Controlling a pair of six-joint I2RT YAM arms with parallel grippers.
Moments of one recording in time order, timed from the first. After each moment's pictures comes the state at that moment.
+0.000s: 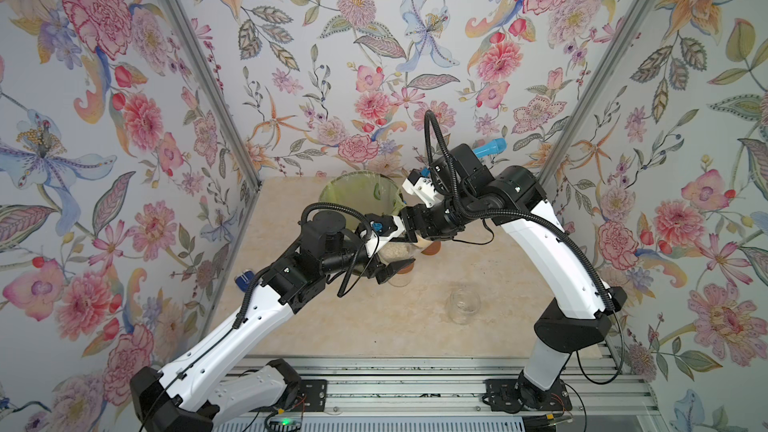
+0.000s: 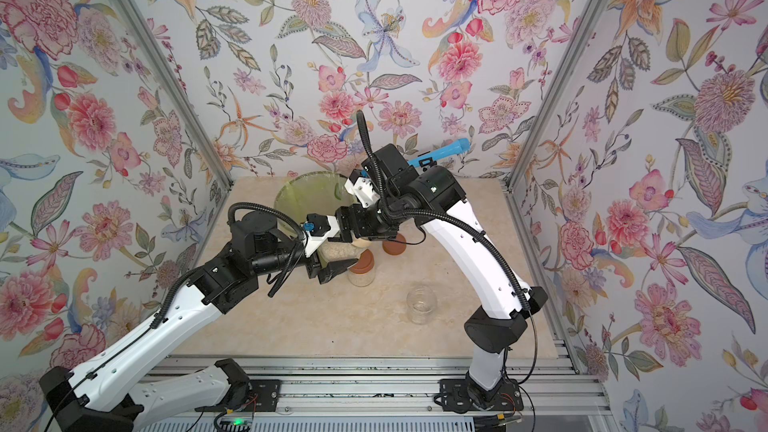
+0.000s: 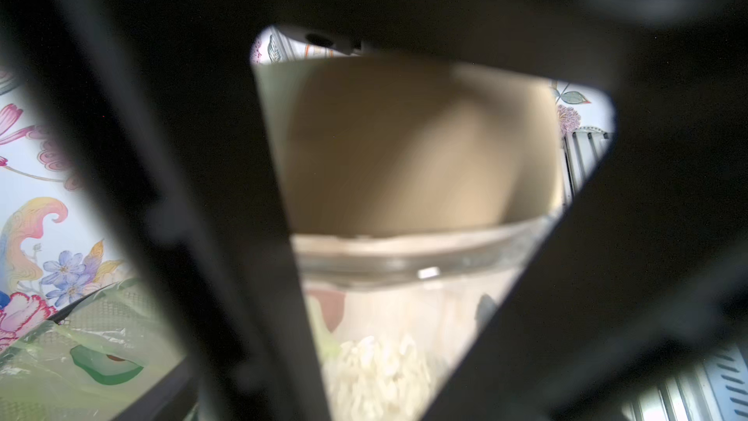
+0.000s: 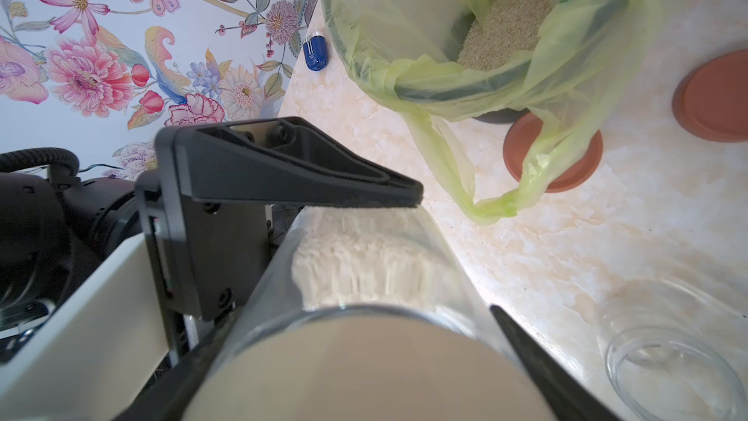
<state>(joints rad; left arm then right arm) -0.68 1.10 1.09 -0.26 0.44 0.33 0.80 1.79 2.36 -1.48 -0.41 0.49</state>
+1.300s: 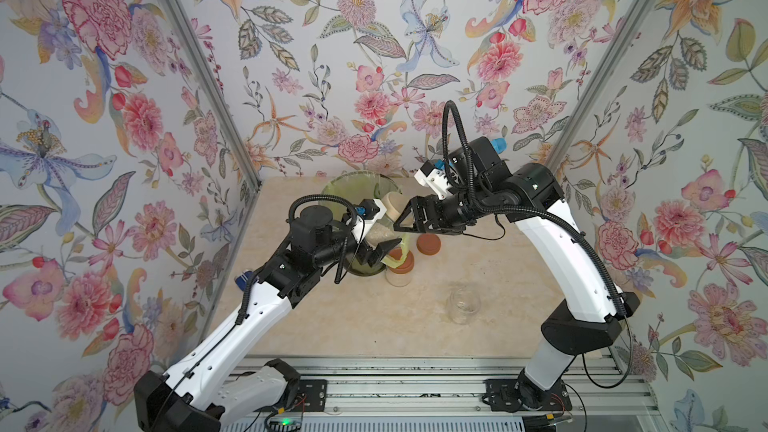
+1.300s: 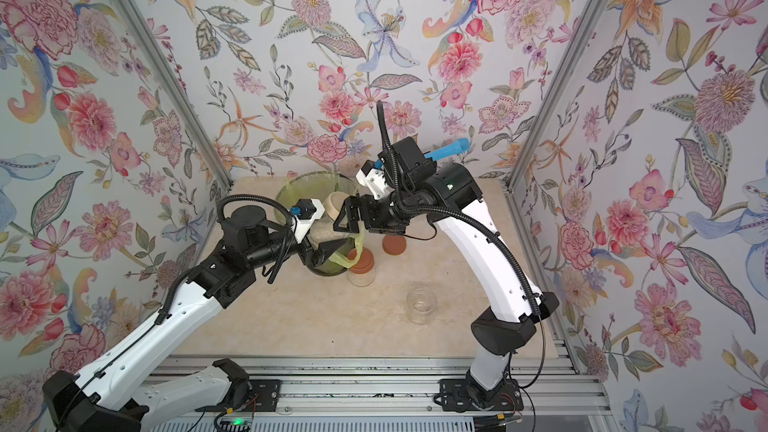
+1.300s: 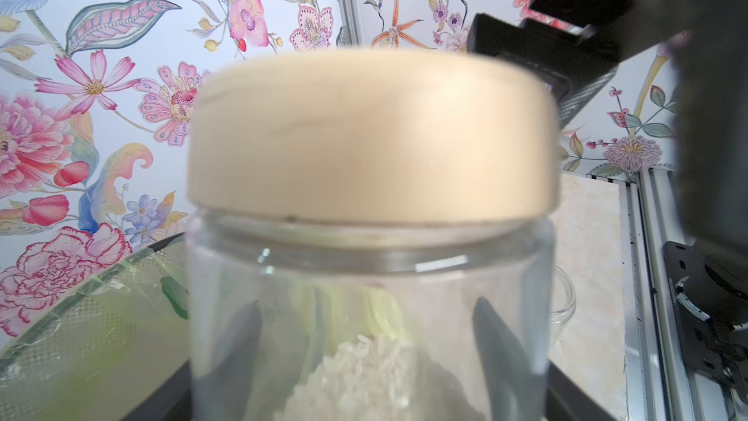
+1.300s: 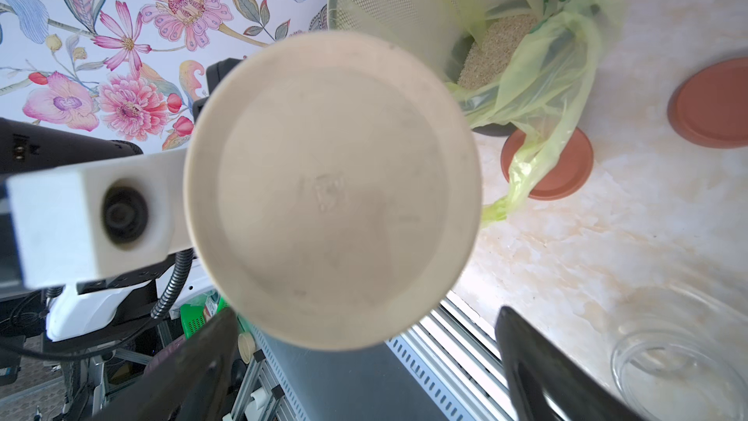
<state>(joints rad) -0.56 1.10 1.04 -0.15 0.39 0.24 0.73 1.74 2.34 -1.44 -0.46 0.51</state>
